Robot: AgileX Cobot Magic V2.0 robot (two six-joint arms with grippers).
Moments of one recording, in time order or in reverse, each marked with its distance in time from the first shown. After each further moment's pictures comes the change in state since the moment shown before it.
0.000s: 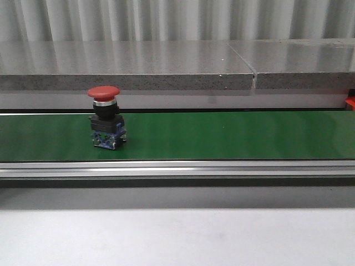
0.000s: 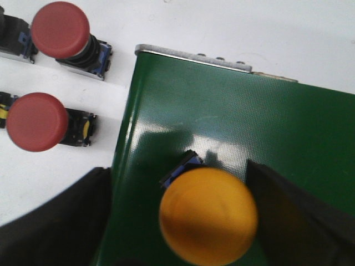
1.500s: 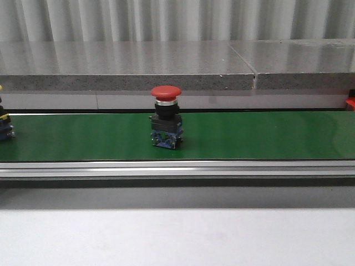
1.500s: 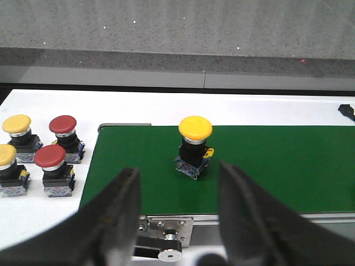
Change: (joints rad) left arm -0.143 -1.207 0.669 -0.059 -0.233 0.093; right arm 0.000 0.000 0.000 0.000 0.000 0.000
